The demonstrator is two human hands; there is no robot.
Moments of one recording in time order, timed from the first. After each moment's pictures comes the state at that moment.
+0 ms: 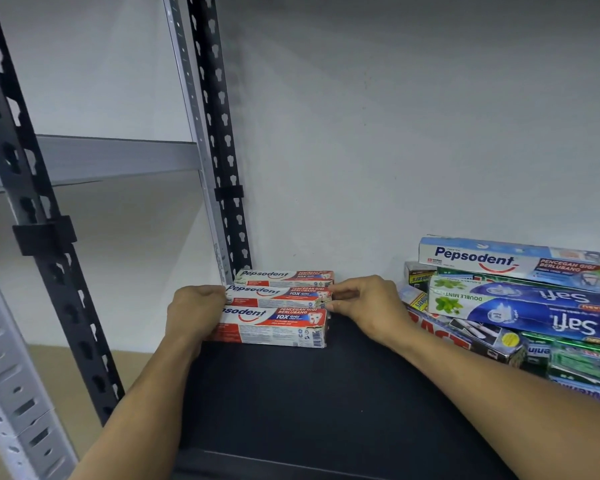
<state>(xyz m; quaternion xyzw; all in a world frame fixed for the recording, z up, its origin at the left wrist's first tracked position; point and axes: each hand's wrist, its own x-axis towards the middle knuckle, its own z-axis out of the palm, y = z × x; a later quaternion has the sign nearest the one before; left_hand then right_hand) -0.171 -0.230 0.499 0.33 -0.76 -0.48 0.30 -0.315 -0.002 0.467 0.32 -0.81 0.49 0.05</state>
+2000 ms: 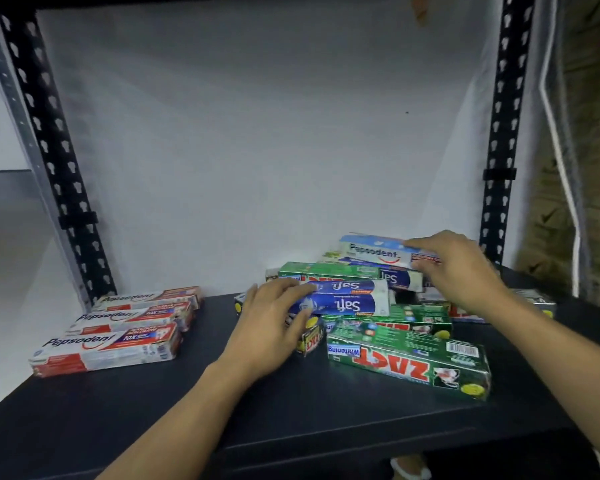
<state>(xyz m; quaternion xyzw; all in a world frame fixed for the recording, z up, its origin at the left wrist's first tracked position) -0.249 0.033 0.470 -0.18 -0.92 -0.16 0.31 -0.322 0.359 0.516 0.15 -0.91 0.24 0.30</state>
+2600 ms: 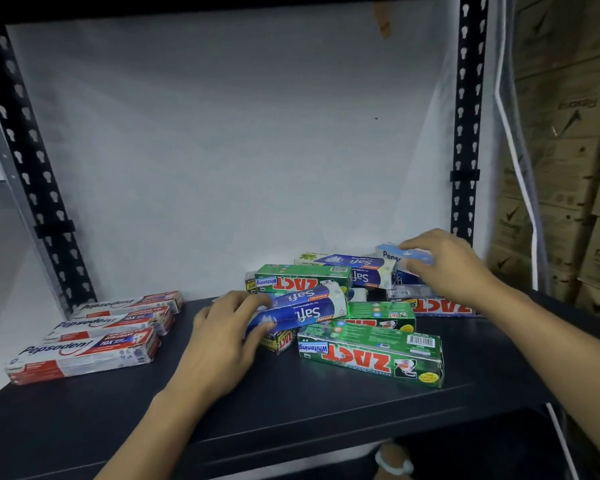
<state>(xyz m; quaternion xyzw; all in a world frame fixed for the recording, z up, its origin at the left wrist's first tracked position) -0.201 0.032 0.475 -0.12 -0.93 -0.13 0.31 -0.301 0.393 0.525 0.15 -0.92 0.24 0.27</state>
